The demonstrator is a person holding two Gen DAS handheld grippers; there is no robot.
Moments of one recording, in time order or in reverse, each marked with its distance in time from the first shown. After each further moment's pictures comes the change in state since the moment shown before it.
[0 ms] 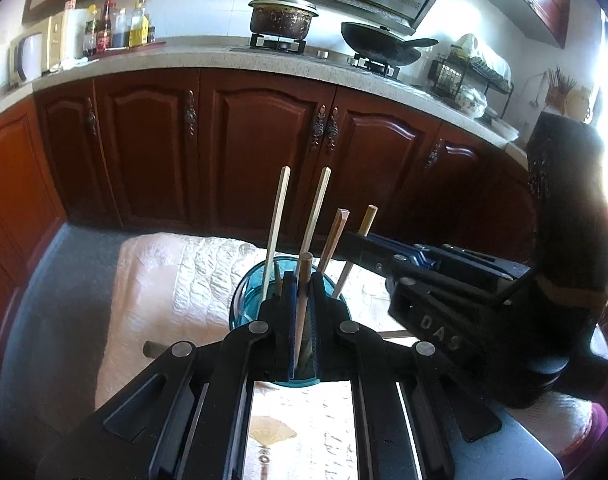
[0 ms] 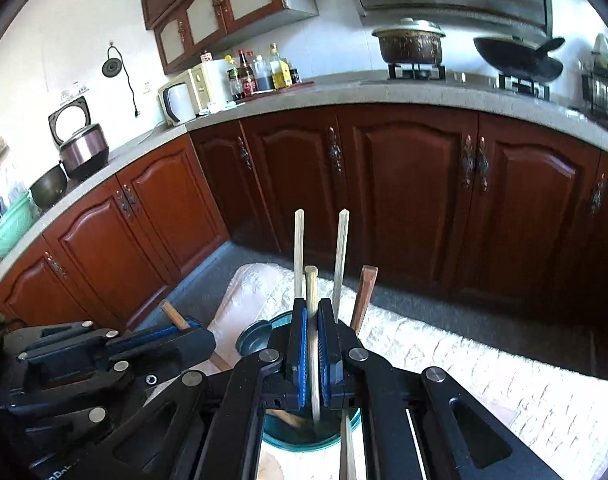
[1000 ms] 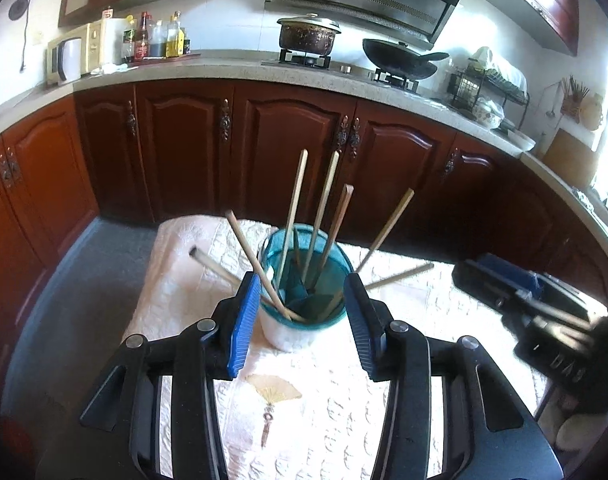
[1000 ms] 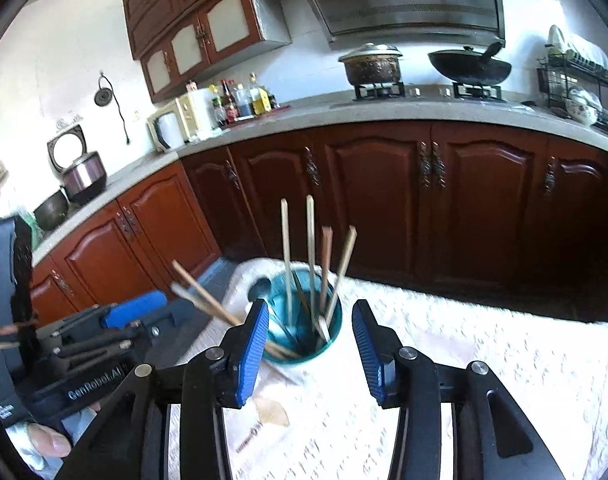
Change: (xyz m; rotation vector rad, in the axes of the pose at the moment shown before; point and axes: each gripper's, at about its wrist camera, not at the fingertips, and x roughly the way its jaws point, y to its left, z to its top) left arm -0.054 -0.018 -0.053 -0.036 -0.062 0.113; right arm -0.115 0.005 -0.058 0.059 -0.079 -0.077
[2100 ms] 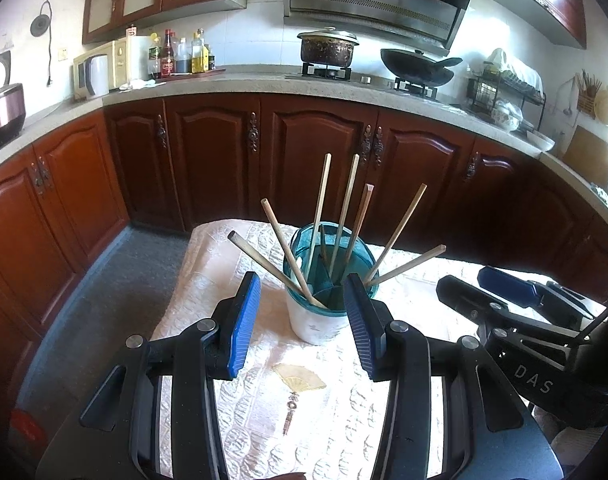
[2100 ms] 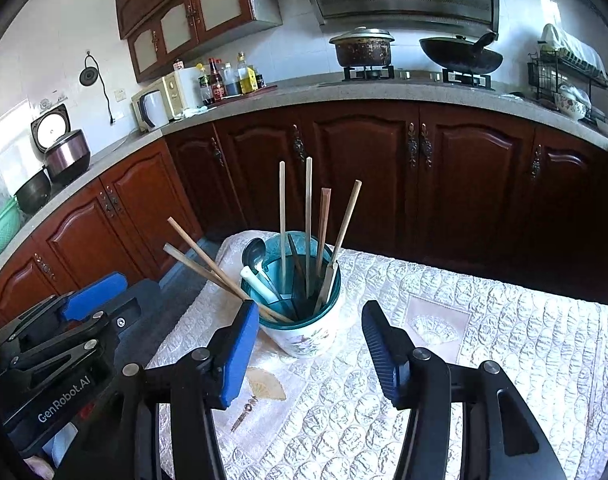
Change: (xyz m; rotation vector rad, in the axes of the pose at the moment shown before) left arm -0.025 -0.006 -0.022 0.014 -0.060 0.118; right arm 0.007 0.021 -0.022 -0.006 0.058 -0.076
